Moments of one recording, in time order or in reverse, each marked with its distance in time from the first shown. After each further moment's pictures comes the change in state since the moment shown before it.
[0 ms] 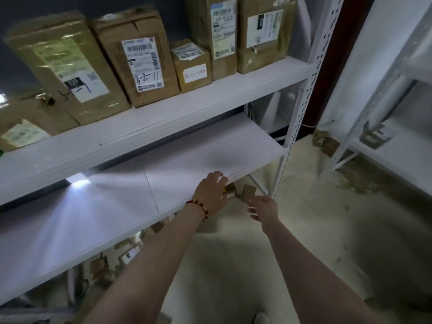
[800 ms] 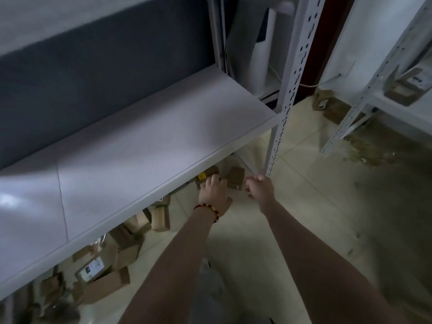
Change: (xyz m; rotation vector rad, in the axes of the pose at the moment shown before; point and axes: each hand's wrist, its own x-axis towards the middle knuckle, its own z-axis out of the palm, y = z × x) left_hand 0.201 0.021 0.275 -0.021 -0.215 -0.199; right_hand 0.319 0.082 -0.024 -0.206 0.003 -0.062
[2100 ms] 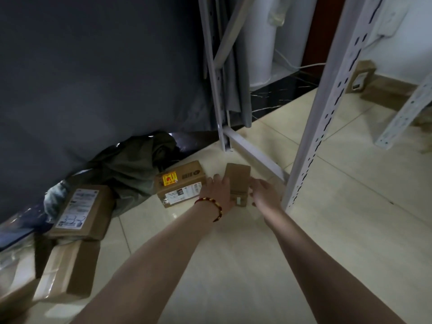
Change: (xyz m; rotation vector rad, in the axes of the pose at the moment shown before) left_hand 0.365 -0.095 0.424 0.108 0.022 0.043; right_hand 0.400 0.300 0.135 -0.030 0.016 -0.227
